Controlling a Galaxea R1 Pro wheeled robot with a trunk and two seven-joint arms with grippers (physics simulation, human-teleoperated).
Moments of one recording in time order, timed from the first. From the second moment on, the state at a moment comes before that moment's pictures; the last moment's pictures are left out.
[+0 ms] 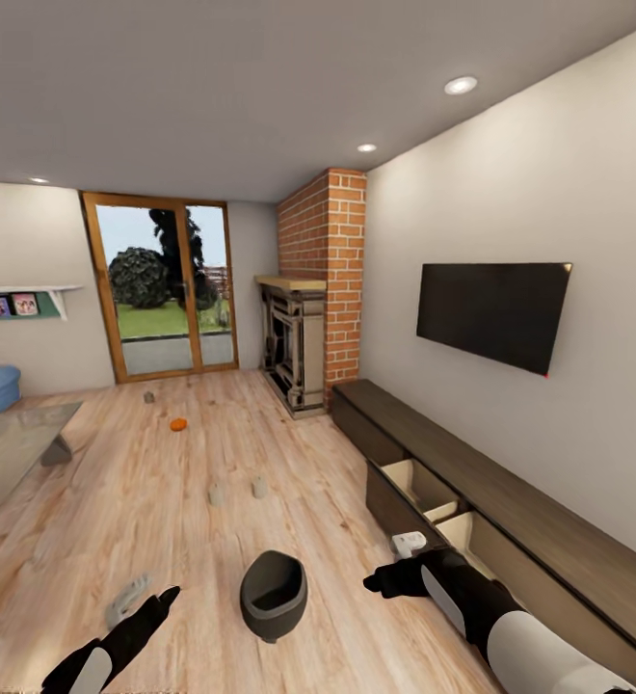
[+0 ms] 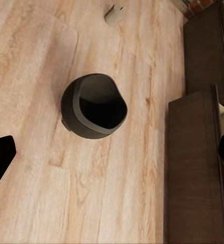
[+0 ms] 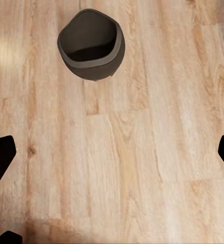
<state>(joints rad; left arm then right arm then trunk) -0.39 0.07 0.51 -0.52 0.38 0.24 -0.23 -0.65 -0.03 0.38 -0.45 -0.25 0.50 0.24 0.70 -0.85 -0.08</state>
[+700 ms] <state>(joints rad) -0.39 0.07 0.51 -0.49 0.38 0.24 -0.24 -0.65 -0.02 0.38 -0.42 -0.25 0.50 0.23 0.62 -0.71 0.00</state>
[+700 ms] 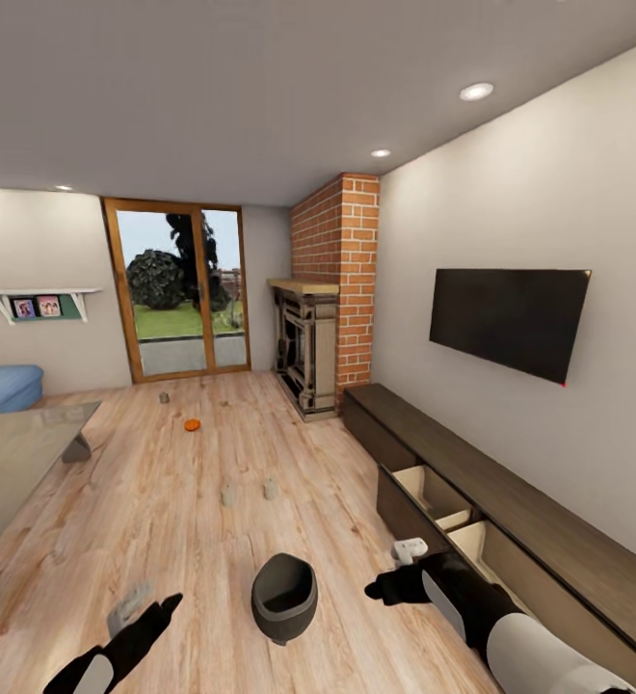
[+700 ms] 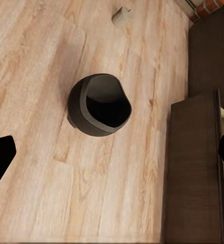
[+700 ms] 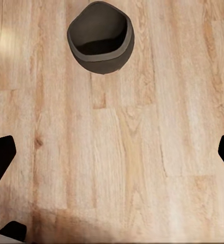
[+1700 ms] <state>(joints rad) -0.39 0.07 0.51 -0.39 0.38 0.16 -0.24 -0.64 -0.02 0.42 -0.36 -0.22 0.50 0.23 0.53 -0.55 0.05</state>
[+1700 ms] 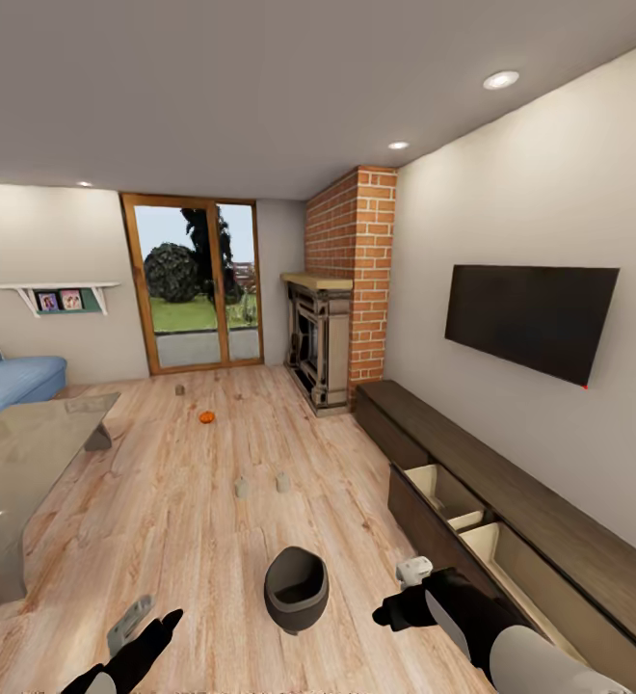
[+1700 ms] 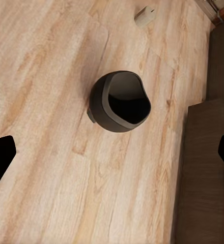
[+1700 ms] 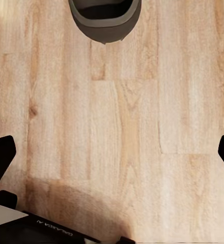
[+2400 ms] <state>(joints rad) -0.39 0.07 0.51 -0.40 0.38 0.16 -0.25 -0.64 -0.02 0.42 -0.35 -0.20 0.46 0.23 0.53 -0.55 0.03</state>
